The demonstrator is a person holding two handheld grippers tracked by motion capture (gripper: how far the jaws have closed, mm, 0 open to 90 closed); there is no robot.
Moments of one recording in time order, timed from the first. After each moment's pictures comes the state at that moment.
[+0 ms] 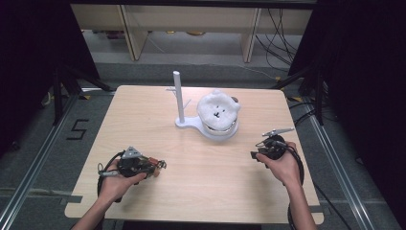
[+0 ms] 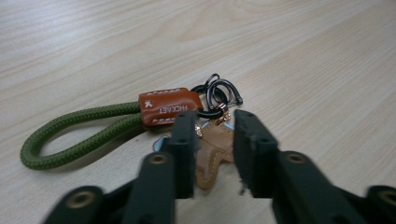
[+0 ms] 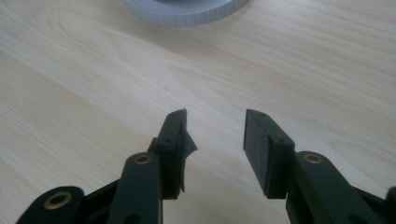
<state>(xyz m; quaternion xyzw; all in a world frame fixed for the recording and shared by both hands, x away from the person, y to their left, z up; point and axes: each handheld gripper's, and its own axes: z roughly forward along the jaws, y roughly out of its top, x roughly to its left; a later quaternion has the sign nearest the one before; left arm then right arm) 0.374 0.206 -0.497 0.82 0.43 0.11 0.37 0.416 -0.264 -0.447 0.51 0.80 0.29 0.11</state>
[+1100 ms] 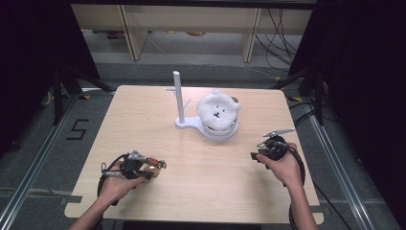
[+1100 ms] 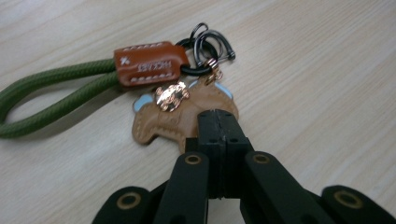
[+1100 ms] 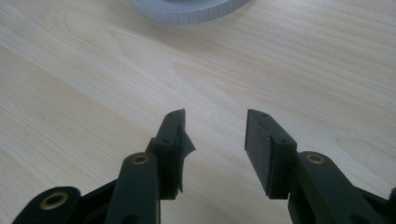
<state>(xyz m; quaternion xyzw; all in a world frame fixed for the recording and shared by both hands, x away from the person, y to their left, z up) 0.369 0.205 -0.500 0.84 0.43 0.07 0.30 0.415 -0.266 -0.448 0.51 0.80 0.30 0.10</state>
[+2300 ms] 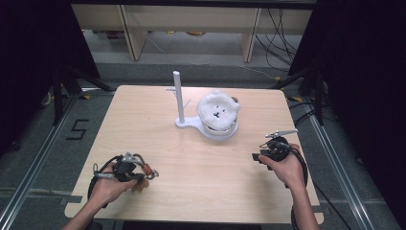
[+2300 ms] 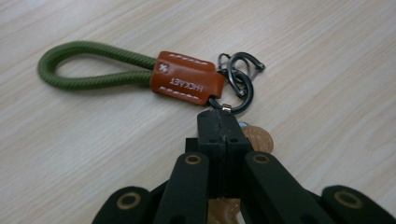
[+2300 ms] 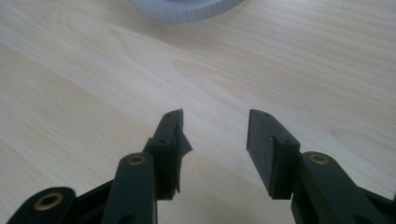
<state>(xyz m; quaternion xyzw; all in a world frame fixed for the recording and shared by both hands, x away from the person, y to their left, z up) 0.361 0.223 -0.493 0.86 0.43 0.09 0.26 0.412 -0.274 -0.446 0.51 0.80 0.30 0.09</state>
